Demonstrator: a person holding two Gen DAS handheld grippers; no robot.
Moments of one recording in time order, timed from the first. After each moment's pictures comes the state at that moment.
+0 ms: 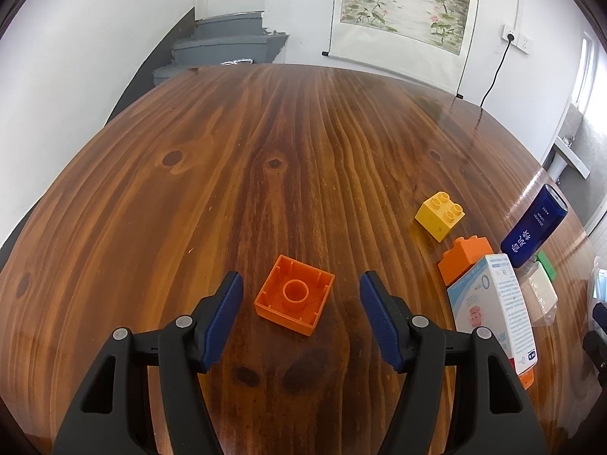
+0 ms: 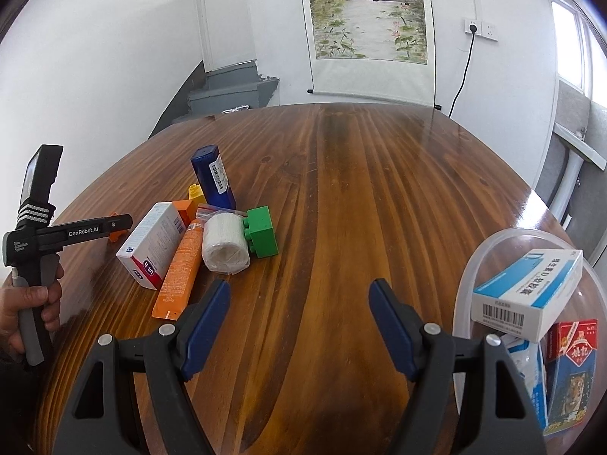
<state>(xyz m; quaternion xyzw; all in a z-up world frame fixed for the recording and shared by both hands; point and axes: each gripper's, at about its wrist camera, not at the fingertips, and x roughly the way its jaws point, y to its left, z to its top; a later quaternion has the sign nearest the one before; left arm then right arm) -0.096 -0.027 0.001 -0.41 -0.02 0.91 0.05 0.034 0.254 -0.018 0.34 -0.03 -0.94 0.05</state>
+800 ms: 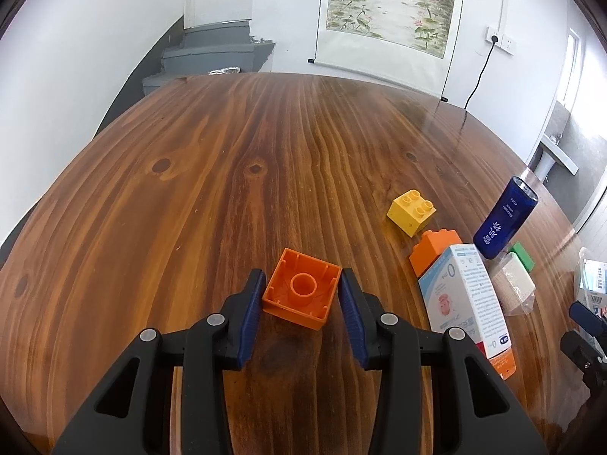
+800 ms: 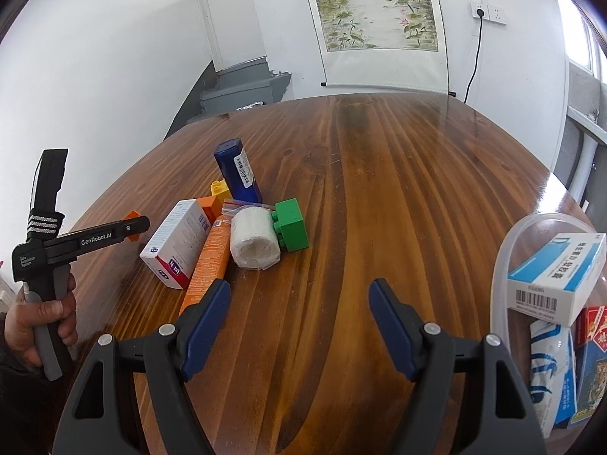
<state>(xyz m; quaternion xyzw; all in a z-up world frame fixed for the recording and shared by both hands) -0.086 -0.019 0.008 -0.39 -0.01 0.92 0.07 0.031 0.242 -0.025 0.35 -0.06 -0.93 0.09</state>
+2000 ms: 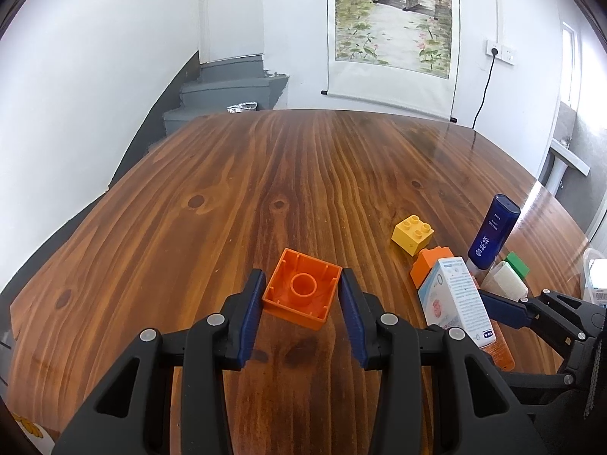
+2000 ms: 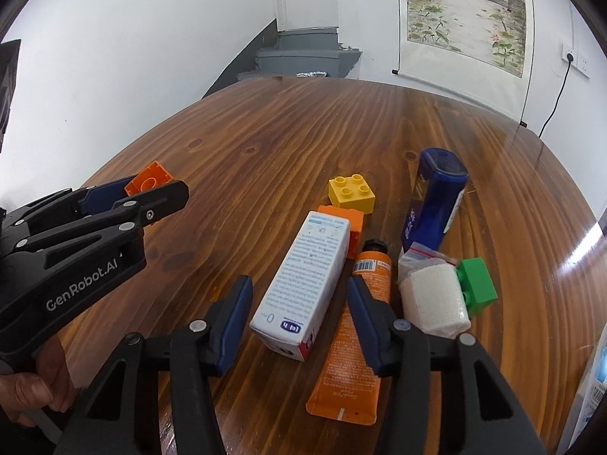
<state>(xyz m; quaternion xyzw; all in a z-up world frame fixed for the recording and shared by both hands) -0.054 -0.020 0.034 -0.33 0.01 0.94 0.03 -0.041 0.112 -0.039 0.39 0.04 -0.91 0.16</state>
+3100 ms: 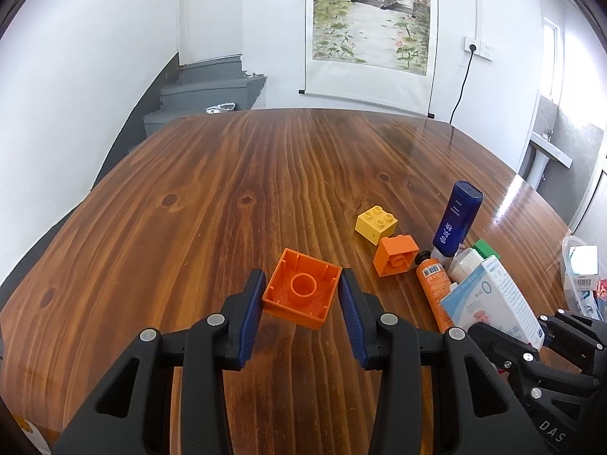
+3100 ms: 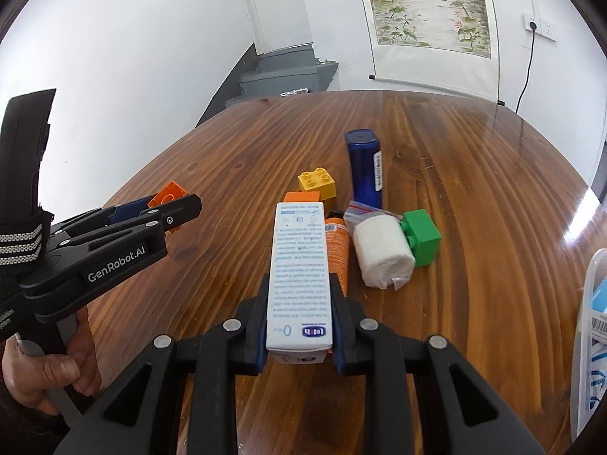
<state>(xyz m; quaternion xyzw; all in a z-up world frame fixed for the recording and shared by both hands) -0.041 0.001 0.034 -0.33 0.01 0.94 0.07 0.019 0.153 -0.033 0.36 -0.04 -0.92 0.14</state>
